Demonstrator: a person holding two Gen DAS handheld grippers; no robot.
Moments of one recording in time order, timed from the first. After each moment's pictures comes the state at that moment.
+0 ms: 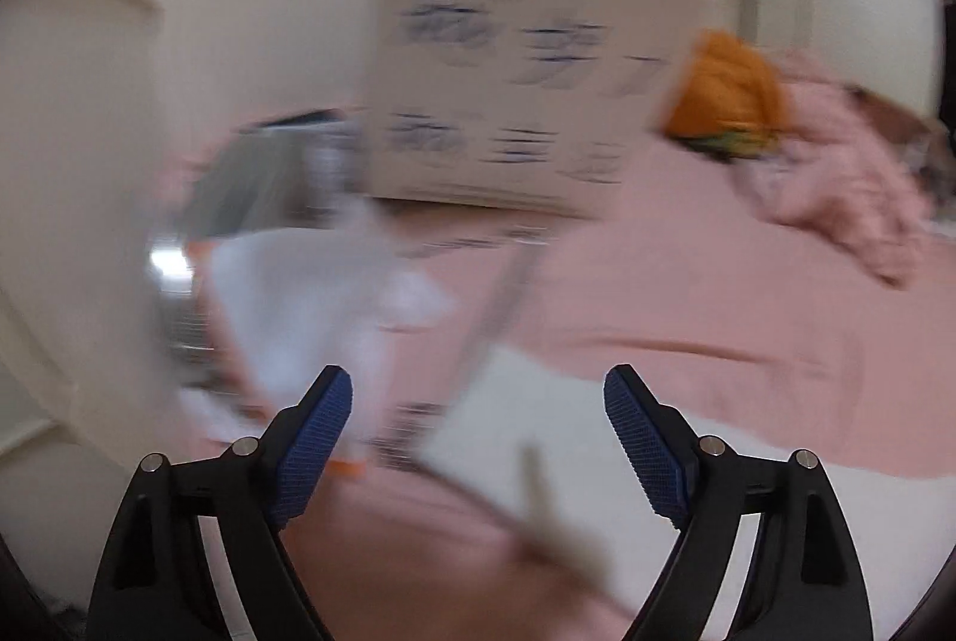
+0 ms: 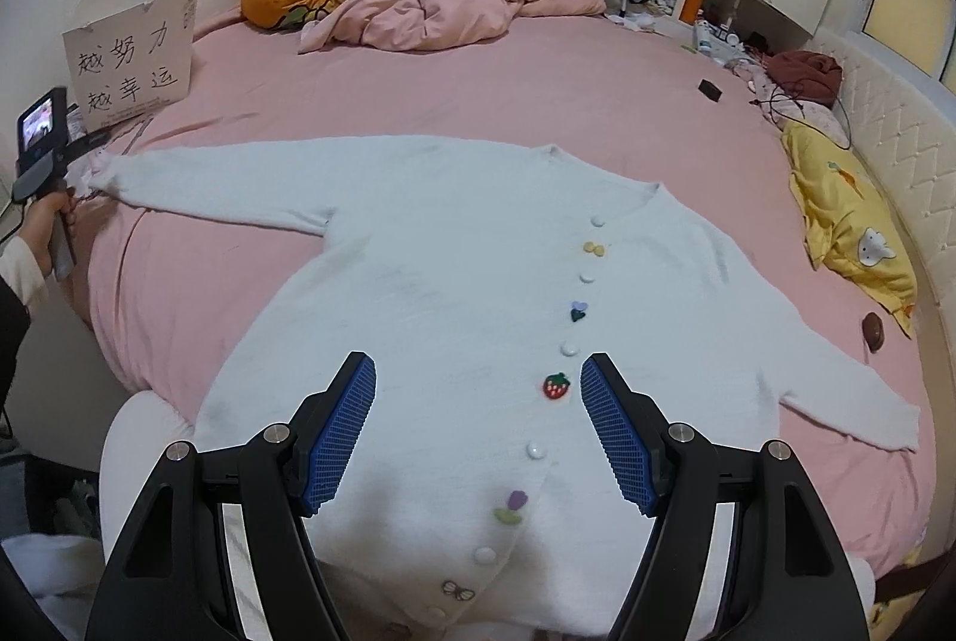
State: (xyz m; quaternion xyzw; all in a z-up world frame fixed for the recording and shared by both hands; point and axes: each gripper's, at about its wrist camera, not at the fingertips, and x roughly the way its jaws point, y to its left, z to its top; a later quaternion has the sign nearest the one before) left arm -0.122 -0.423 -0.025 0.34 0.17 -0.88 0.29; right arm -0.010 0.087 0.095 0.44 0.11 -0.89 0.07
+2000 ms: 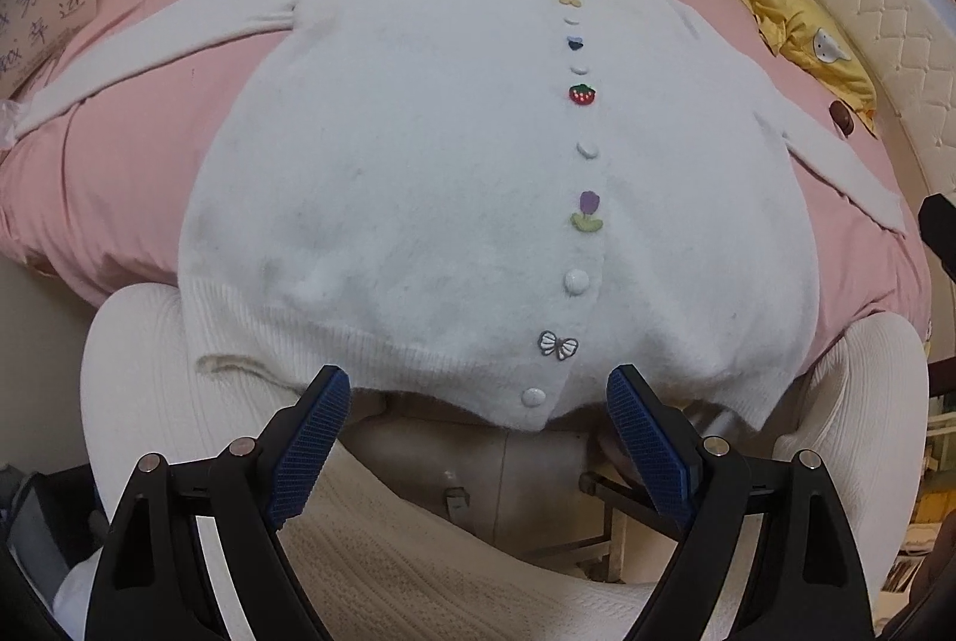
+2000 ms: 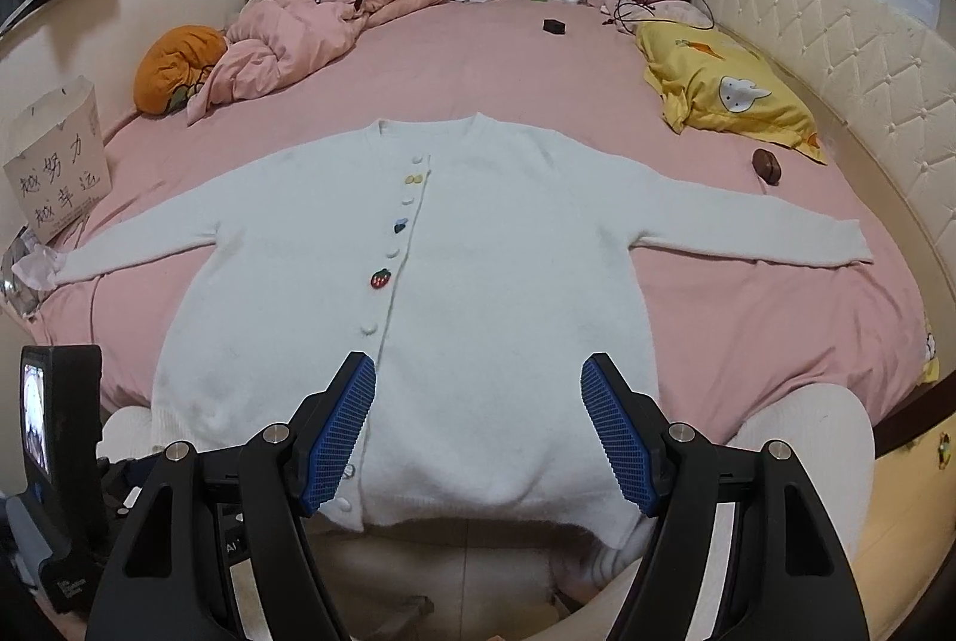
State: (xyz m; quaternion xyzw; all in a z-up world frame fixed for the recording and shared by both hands) left arm 0.084 0.048 -0.001 0.59 0.06 -0.80 -0.06; right arm 0.088 0.233 0.112 0.44 -0.02 -0.90 -0.04
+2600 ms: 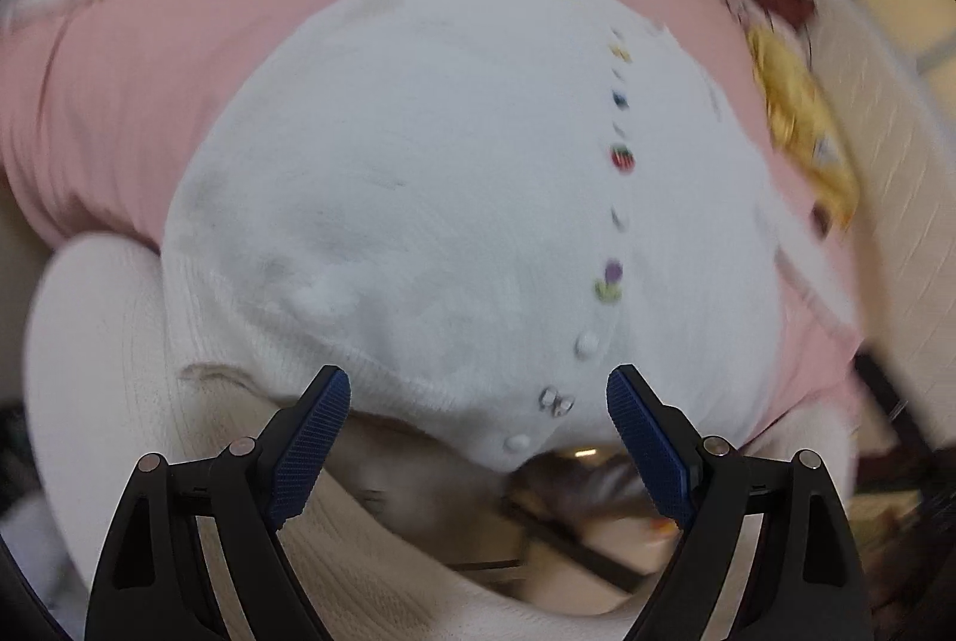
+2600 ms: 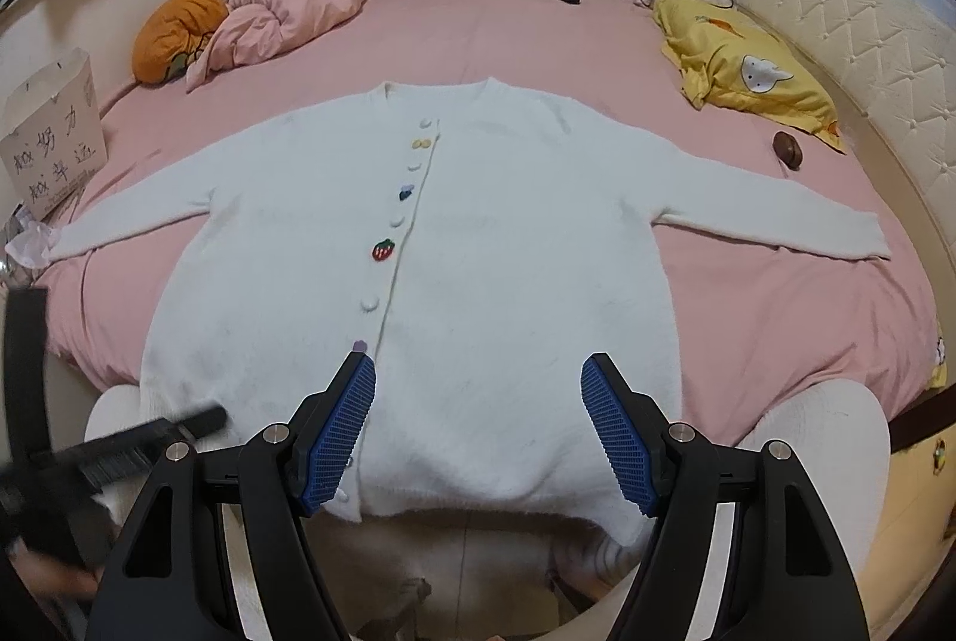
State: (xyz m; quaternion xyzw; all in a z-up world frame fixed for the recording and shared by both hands) left arm 0.055 -0.030 -0.021 0.59 0.24 -0.77 -0.06; right arm 0.070 0.224 0.088 0.47 -0.01 -0.88 -0.03
